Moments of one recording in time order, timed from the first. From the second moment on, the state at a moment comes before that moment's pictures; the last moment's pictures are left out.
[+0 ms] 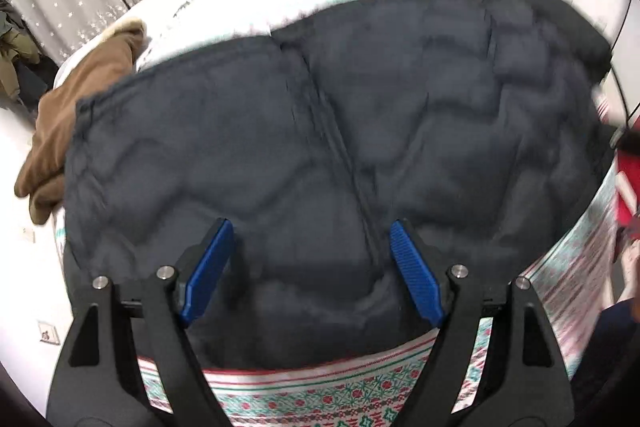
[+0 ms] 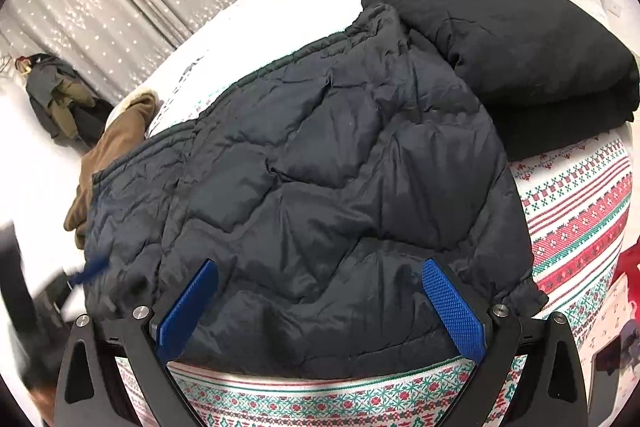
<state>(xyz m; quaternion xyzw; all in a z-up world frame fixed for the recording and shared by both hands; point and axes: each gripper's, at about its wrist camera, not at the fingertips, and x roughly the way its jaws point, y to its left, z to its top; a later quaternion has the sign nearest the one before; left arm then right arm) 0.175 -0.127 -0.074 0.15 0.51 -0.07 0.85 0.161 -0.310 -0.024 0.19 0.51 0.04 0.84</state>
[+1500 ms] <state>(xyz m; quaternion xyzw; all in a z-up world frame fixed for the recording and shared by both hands) 0.156 0.064 -0.046 -0.08 0.49 -0.05 0.87 0.083 -0.359 -0.092 0.47 0.32 -0.04 0.82</state>
